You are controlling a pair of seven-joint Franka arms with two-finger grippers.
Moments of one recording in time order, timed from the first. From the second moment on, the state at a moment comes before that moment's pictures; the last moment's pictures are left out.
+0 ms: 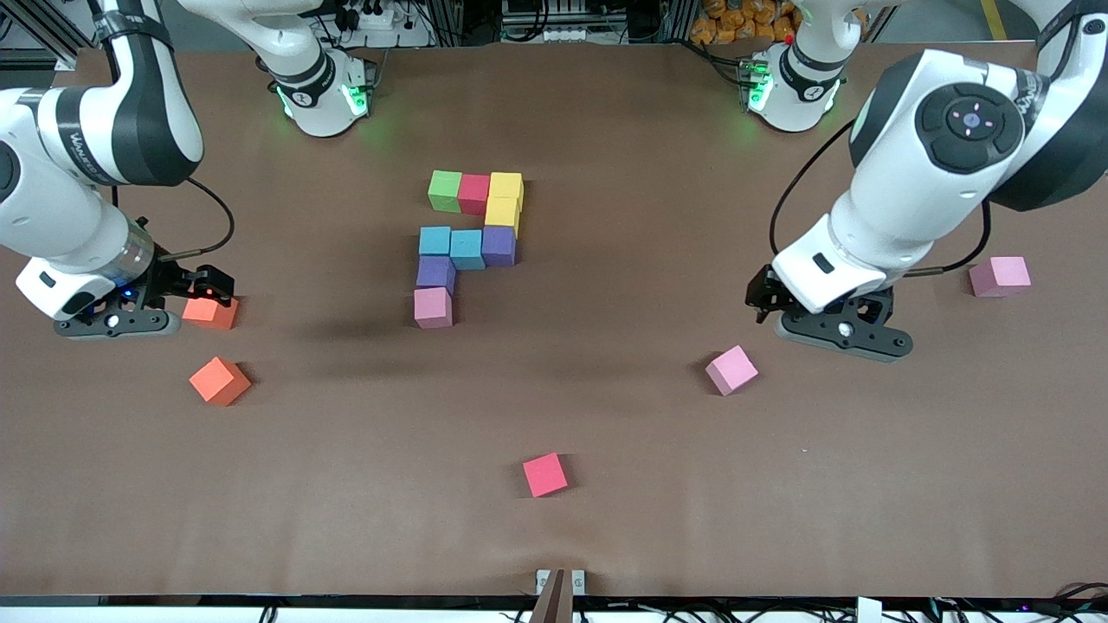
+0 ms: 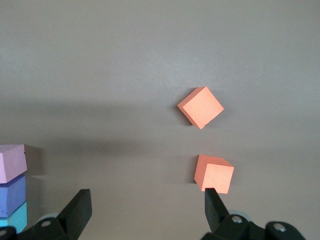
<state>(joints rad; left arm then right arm) 0.05 0.34 -0.50 -1.43 0.25 1.81 -0.18 0.05 0.09 -0.01 -1.89 -0.10 1.95 -0.02</state>
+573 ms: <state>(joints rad) 0.09 0.46 -0.49 -1.44 0.31 1.91 -0.26 0.04 0.09 -0.03 -1.89 -0.10 1.96 -0.02</state>
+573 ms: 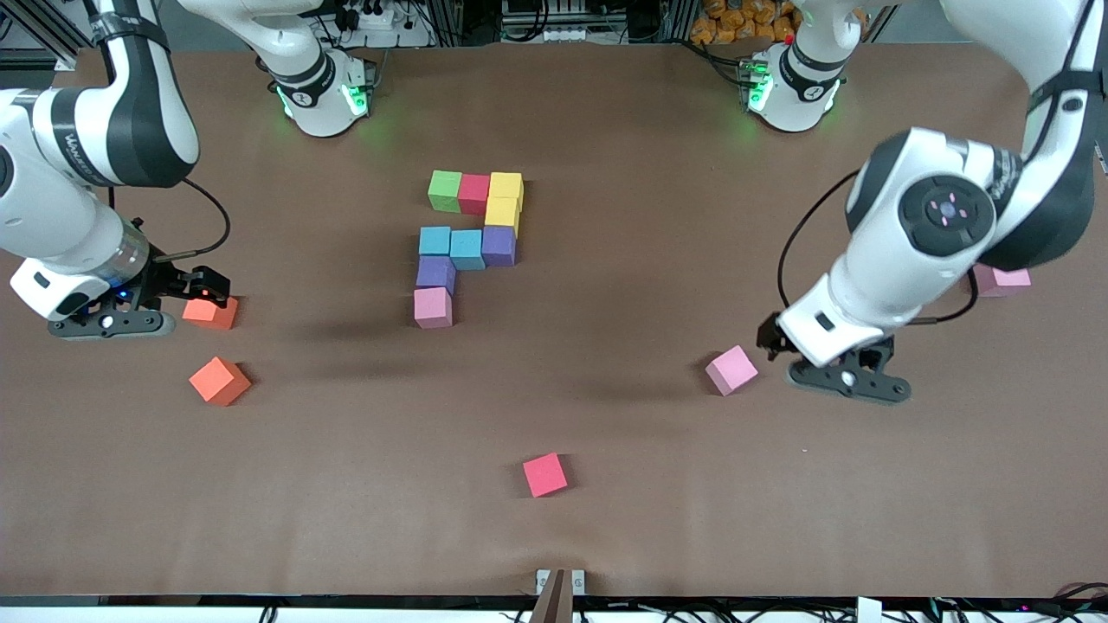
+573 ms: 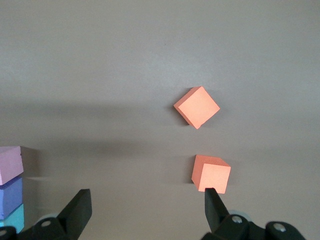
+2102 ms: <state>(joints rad) 0.10 0.65 -0.50 -1.68 0.39 2.27 -0.66 -0.06 0.11 -0.10 -1.91 -0.09 2.00 -0.29</state>
